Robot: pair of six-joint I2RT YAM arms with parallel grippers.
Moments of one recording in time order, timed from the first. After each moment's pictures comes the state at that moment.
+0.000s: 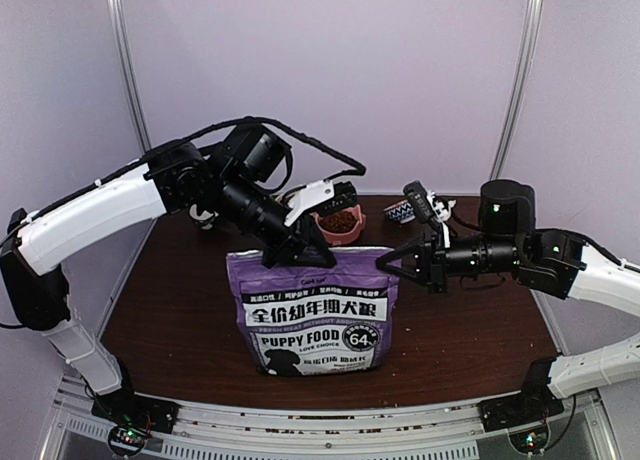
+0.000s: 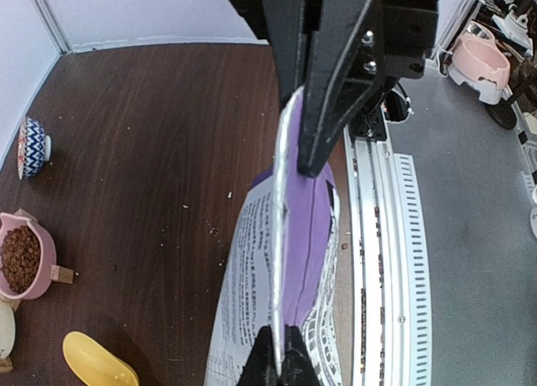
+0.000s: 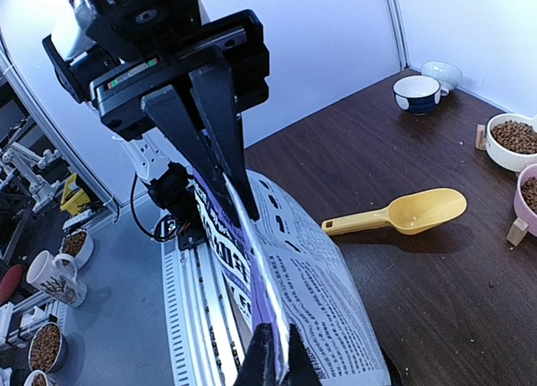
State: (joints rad) left arm -1.00 1.62 1.72 -0.90 0.44 0.31; right arm 0.87 1.02 0.90 -0.17 -0.45 0.24
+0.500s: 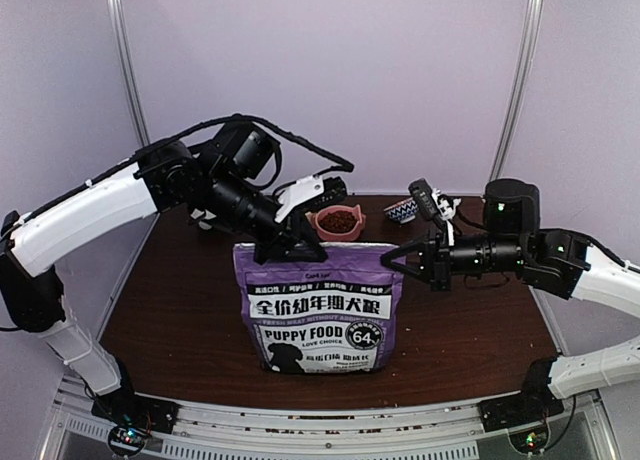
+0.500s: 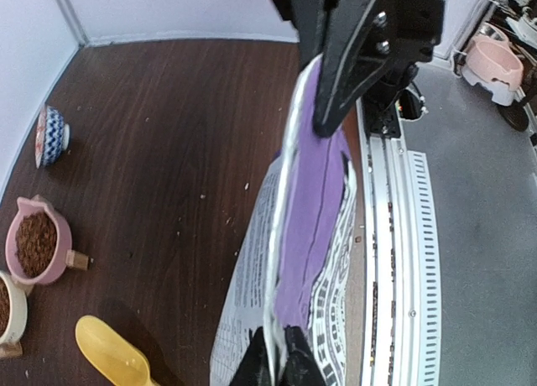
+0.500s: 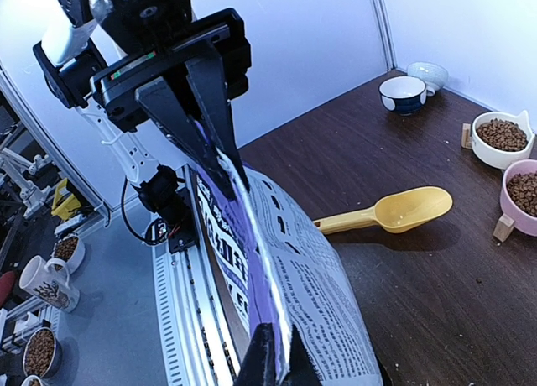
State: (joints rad) left arm -0.98 1.59 1.70 -0.90 0.42 0.33; right arm 0.86 1.00 0.90 -0.19 -0.42 0.24
